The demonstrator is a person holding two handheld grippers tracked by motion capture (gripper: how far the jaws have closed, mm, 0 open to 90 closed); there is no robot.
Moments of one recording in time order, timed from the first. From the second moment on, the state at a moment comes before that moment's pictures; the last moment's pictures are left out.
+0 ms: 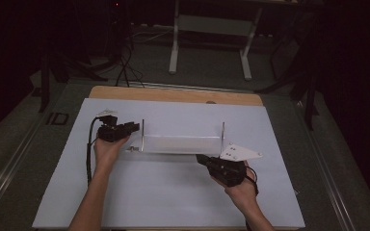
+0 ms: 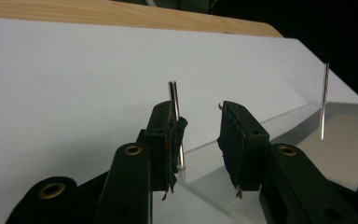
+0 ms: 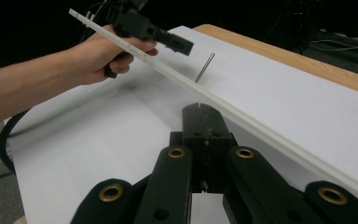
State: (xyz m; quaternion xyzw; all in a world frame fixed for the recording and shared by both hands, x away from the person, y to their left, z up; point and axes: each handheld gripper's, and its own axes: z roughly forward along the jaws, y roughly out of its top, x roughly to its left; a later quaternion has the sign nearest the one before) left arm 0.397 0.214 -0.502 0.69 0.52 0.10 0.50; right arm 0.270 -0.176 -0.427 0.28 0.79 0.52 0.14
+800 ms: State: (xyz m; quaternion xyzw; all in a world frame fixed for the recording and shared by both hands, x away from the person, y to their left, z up) left arm 0.364 0.226 -0.491 0.72 0.46 0.15 0.50; right arm 0.298 -0.174 -0.403 0.29 0.77 0.54 0.16
